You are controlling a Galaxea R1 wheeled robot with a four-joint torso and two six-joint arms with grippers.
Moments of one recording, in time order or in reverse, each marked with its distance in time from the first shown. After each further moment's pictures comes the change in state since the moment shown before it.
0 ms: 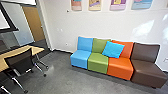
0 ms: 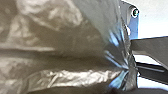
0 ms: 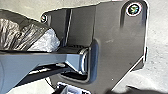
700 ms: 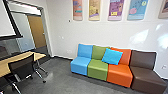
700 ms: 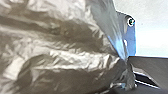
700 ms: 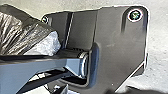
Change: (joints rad) left arm 0.016 -0.002 0.000 0.000 -0.026 0.000; right arm -0.022 0.072 -0.092 -0.011 -0.009 0.000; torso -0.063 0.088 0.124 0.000
